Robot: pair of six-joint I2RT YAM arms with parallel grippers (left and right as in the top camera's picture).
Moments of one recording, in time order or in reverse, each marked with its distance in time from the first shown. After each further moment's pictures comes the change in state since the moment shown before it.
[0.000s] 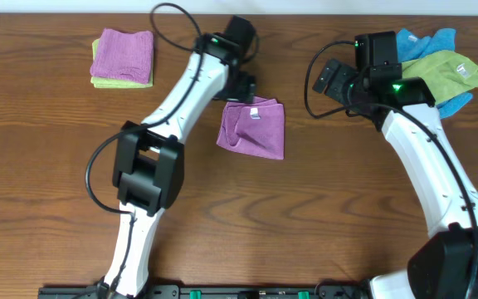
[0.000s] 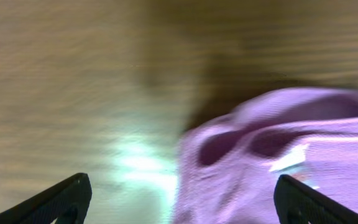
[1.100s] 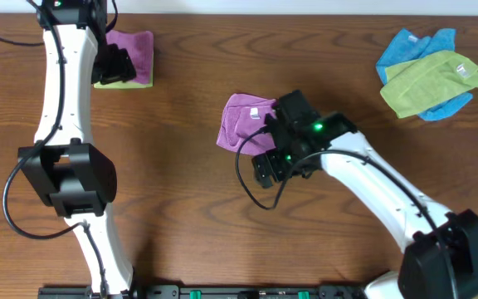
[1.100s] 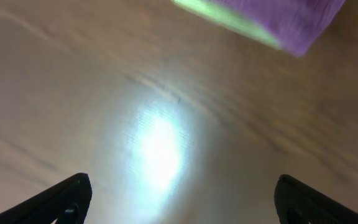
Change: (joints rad) left arm 0.479 -0.146 0.153 -0.420 -0.110 0.005; right arm 0.383 -0.002 -0.178 -0.213 -0.108 -0.560
